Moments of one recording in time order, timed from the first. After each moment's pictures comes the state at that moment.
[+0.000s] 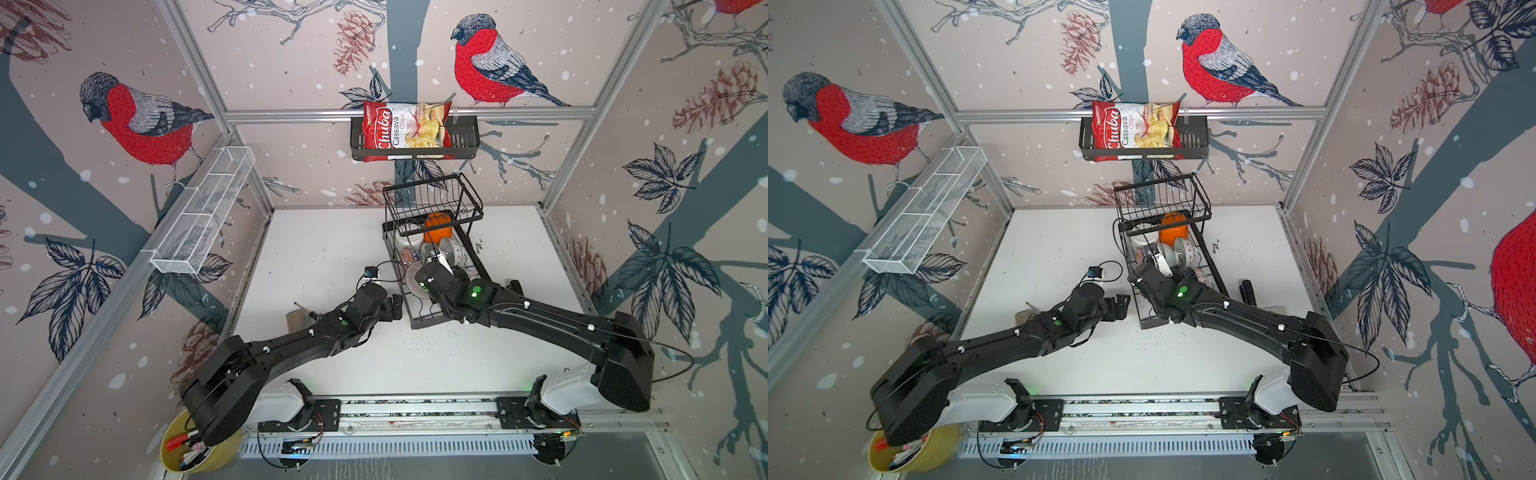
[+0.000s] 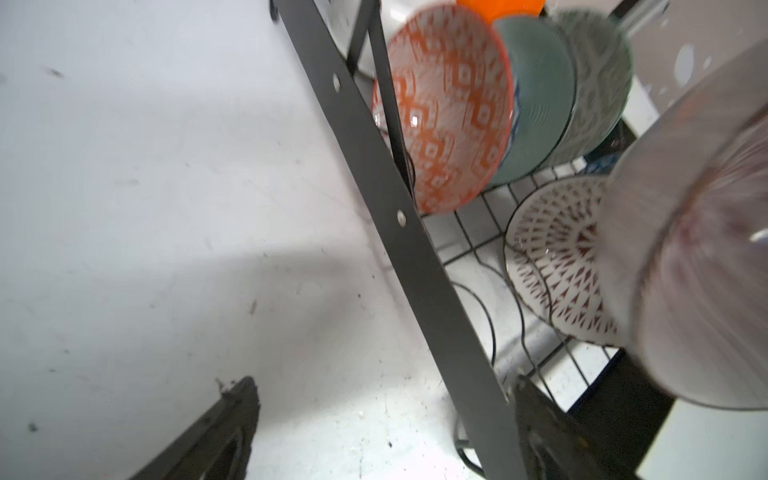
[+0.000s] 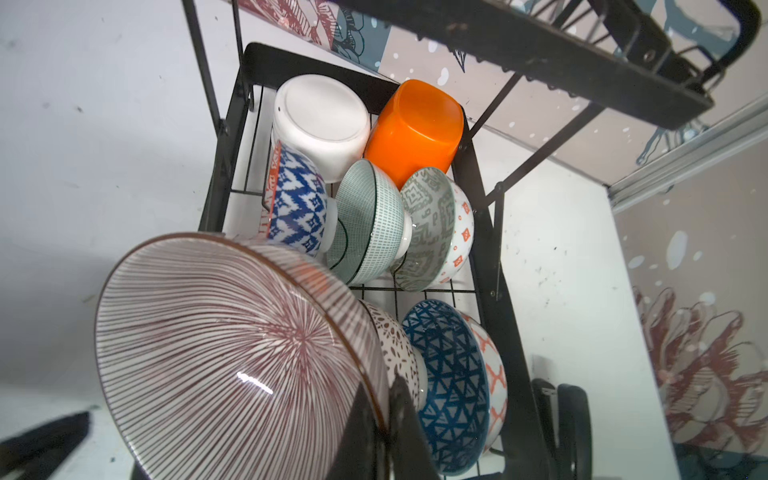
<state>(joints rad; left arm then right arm) -0.78 1.25 0.55 0.08 -0.23 -0.61 1.04 1.49 1.14 -0.57 0.77 0.29</state>
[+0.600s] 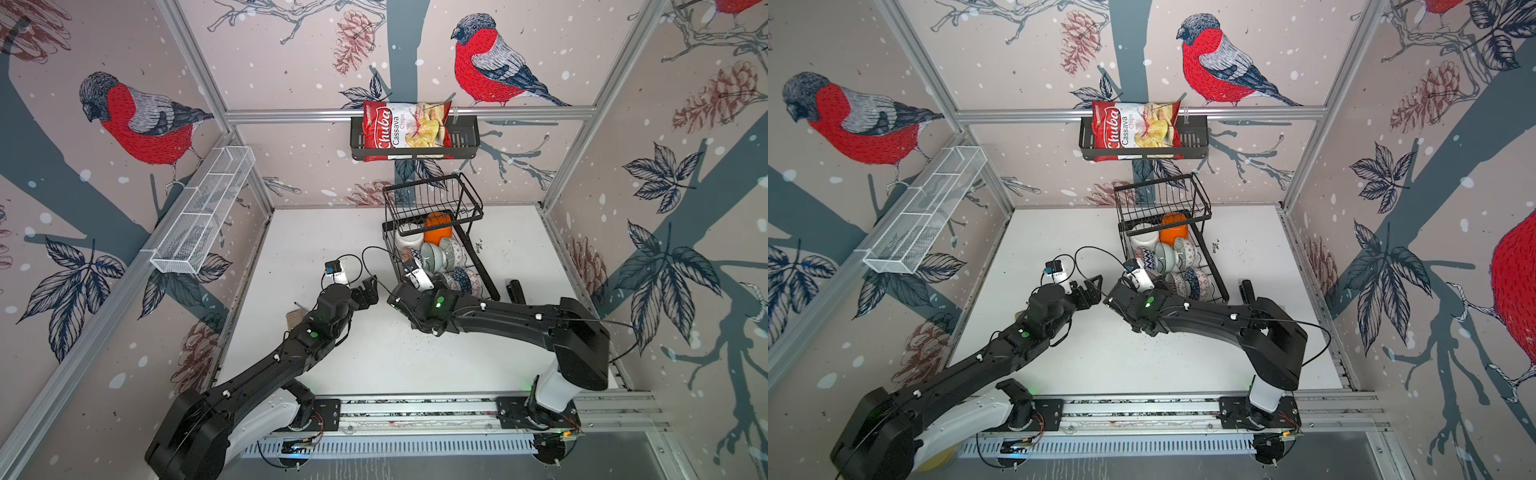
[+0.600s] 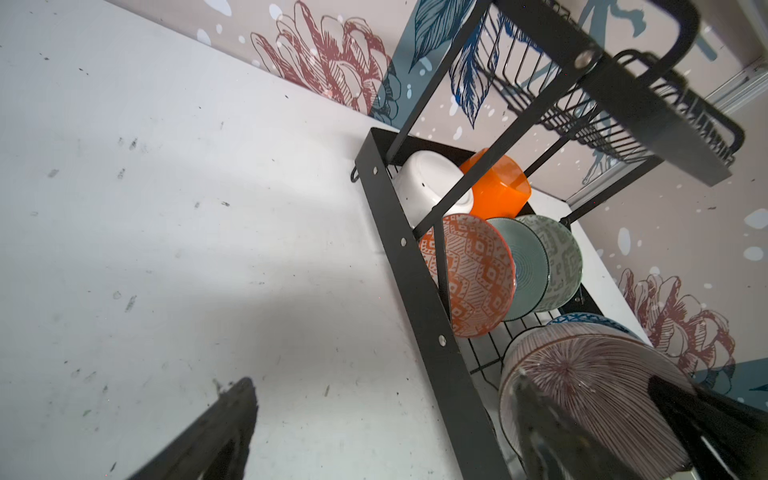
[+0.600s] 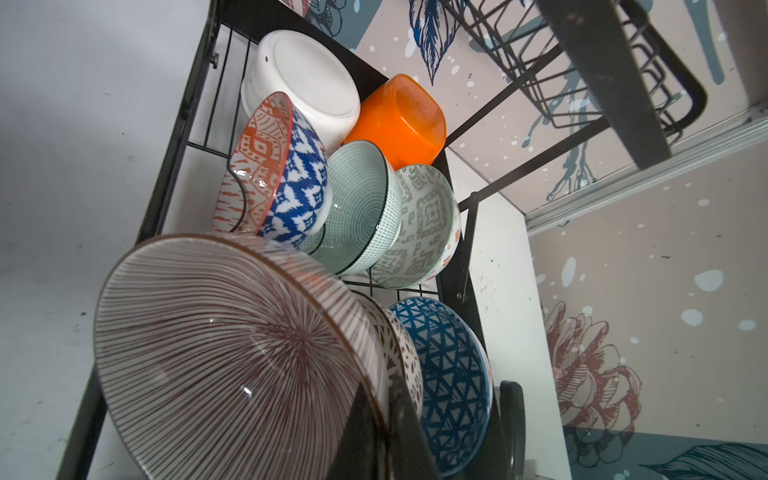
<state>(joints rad) -0.58 0.96 0.42 0.18 -0.23 -0.62 1.15 1.71 1.20 -0.62 1.04 0.30</state>
